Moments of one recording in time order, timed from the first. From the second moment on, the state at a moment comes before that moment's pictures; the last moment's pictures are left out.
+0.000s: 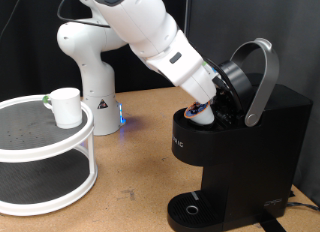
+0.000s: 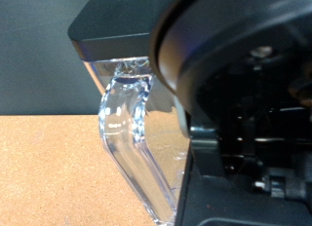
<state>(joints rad) 0.41 0.02 -0.46 -2.06 0.65 1.59 -1.13</state>
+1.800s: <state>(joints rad) 0.40 -0.07 -0.43 -2.18 0.64 1.83 -1.18</state>
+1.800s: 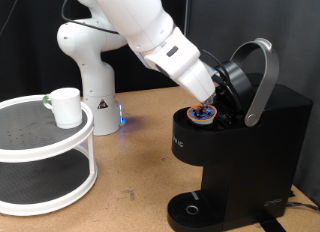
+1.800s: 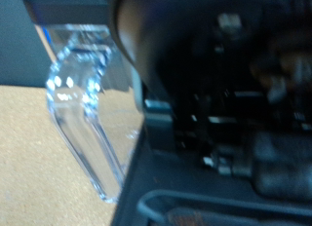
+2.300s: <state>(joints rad) 0.41 -0.07 -0.43 -2.21 0.63 1.84 -1.18</state>
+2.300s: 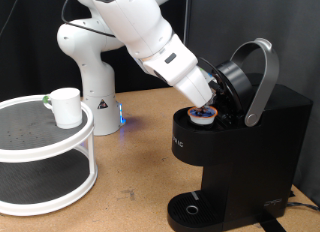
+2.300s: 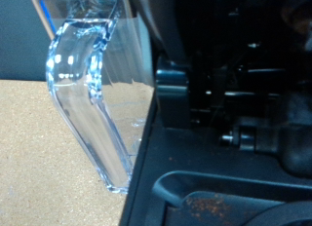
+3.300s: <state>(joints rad) 0.41 -0.07 -0.40 -2.26 0.70 1.91 -1.22</state>
